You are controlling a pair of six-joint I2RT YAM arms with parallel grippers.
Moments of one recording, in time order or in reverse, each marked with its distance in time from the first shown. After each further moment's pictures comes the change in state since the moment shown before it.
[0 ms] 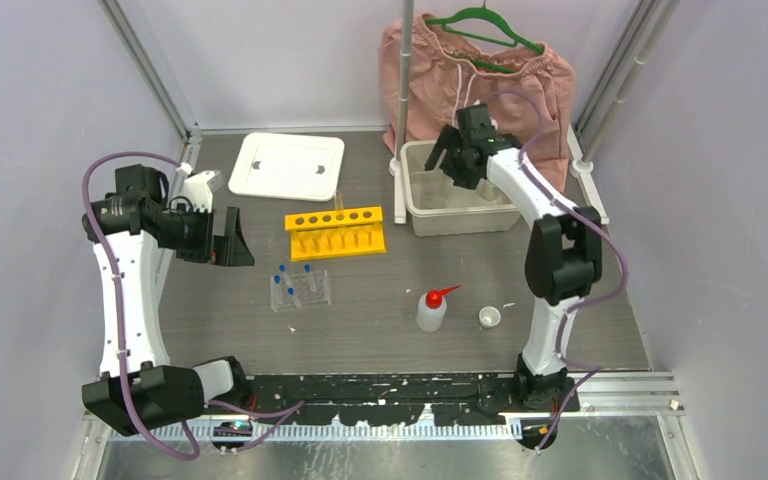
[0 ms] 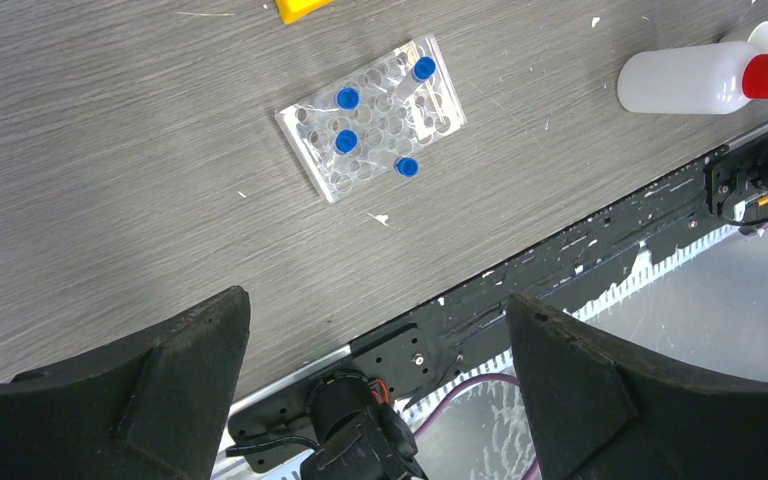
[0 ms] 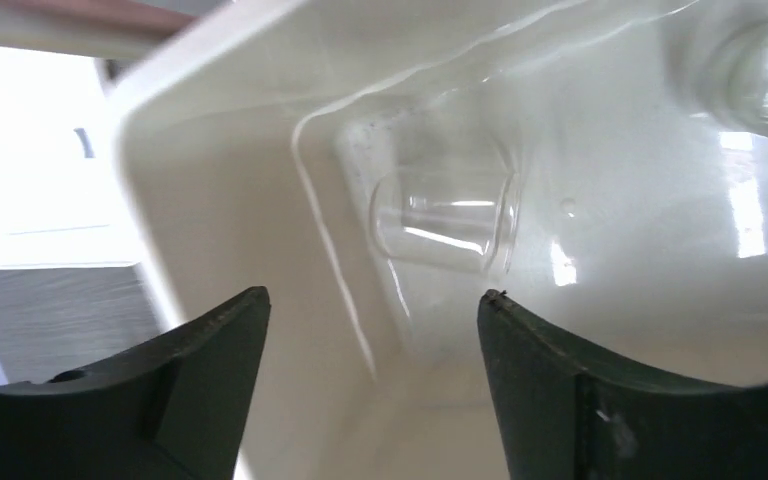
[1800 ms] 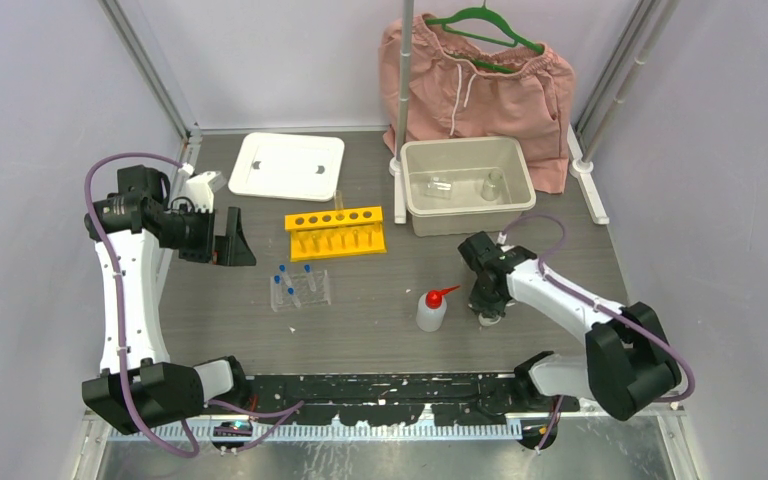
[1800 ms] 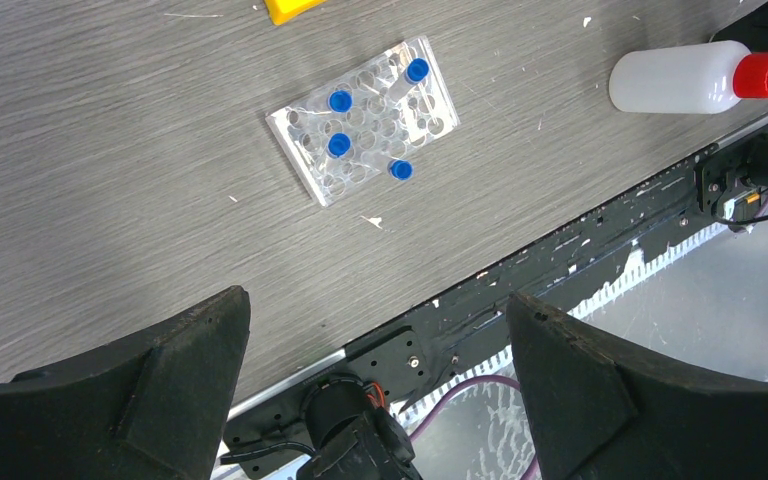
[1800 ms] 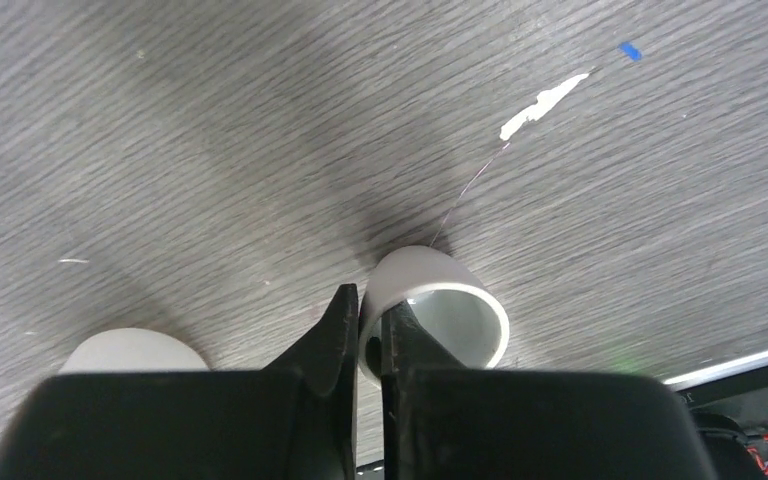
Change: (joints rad) left arm 0.000 0.006 -0.016 0.011 0.019 0.000; right arm 0.215 -0.715 -1.006 -0.232 0.268 0.265
